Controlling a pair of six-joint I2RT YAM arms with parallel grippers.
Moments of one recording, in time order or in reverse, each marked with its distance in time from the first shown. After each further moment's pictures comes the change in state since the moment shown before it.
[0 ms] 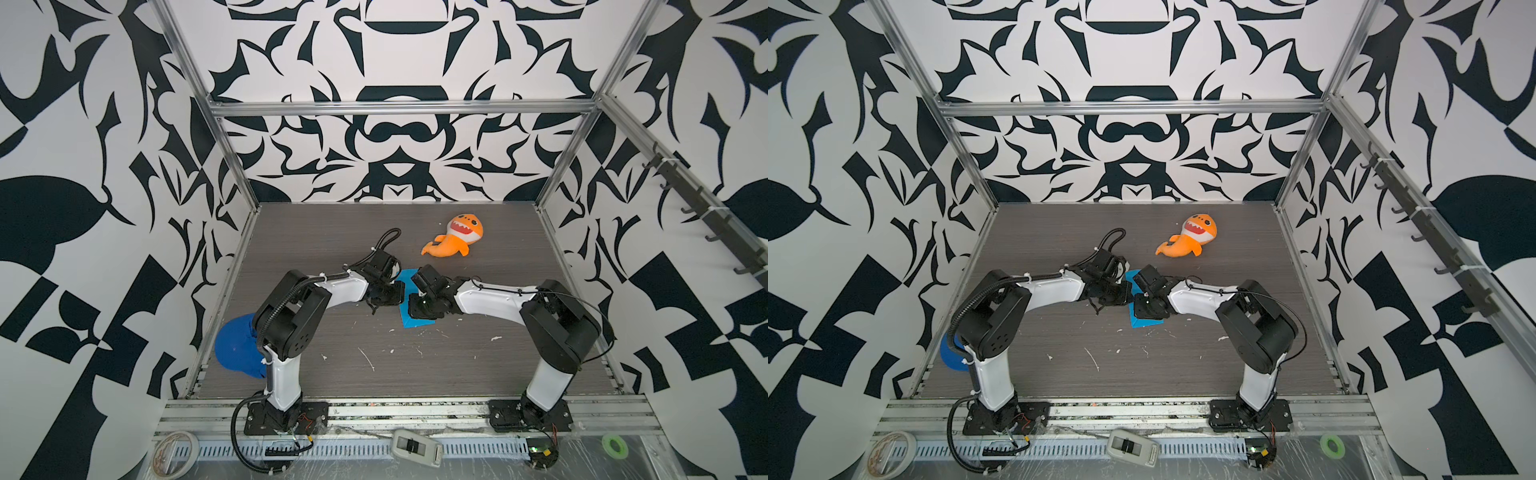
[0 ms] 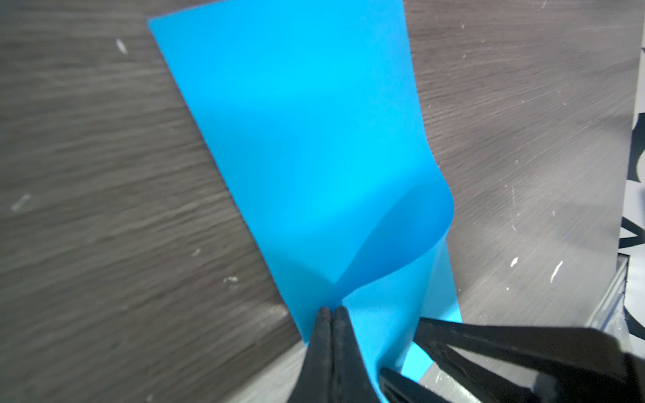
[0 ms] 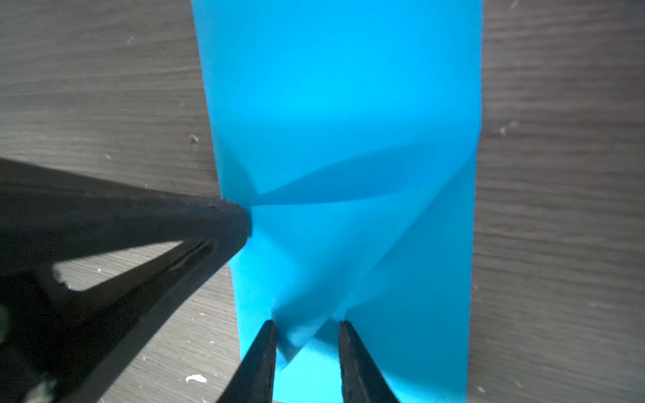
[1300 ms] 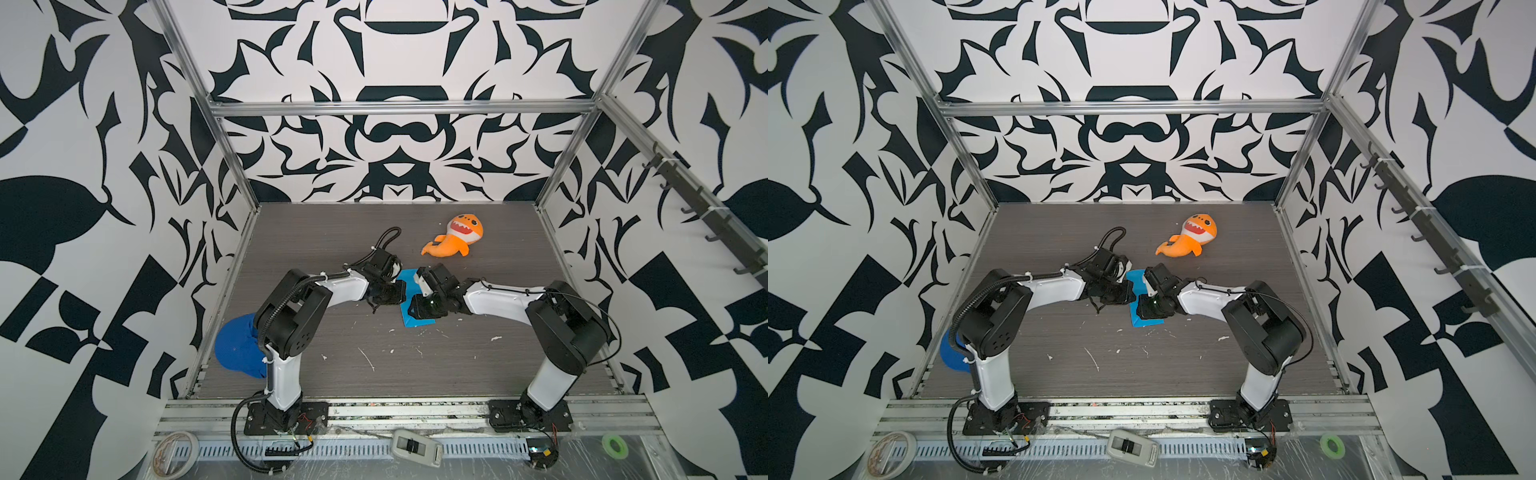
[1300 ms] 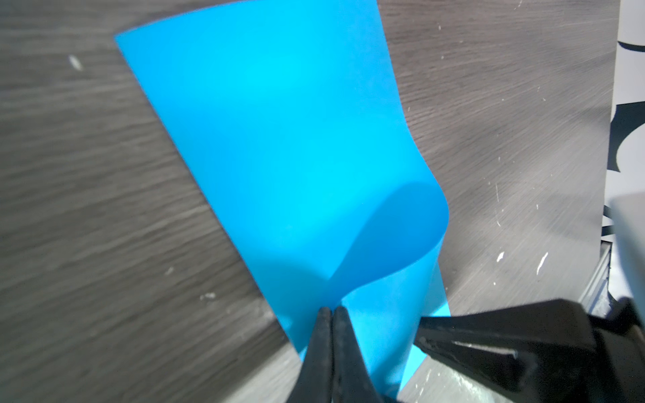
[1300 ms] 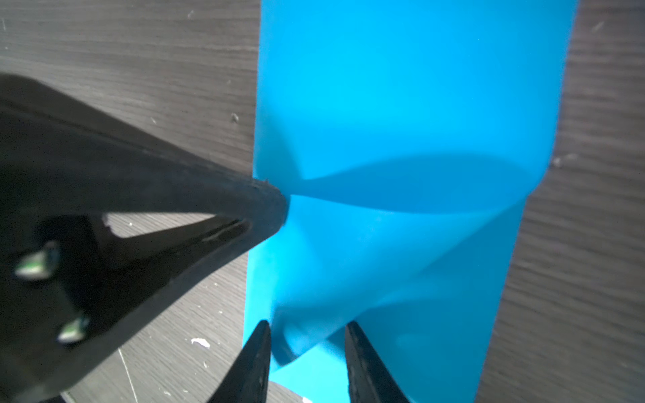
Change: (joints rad) left arm 0.000 0.009 0.010 0.018 0.039 0.018; right arm -0.071 -0.066 -0.071 0.117 -0.173 -0.177
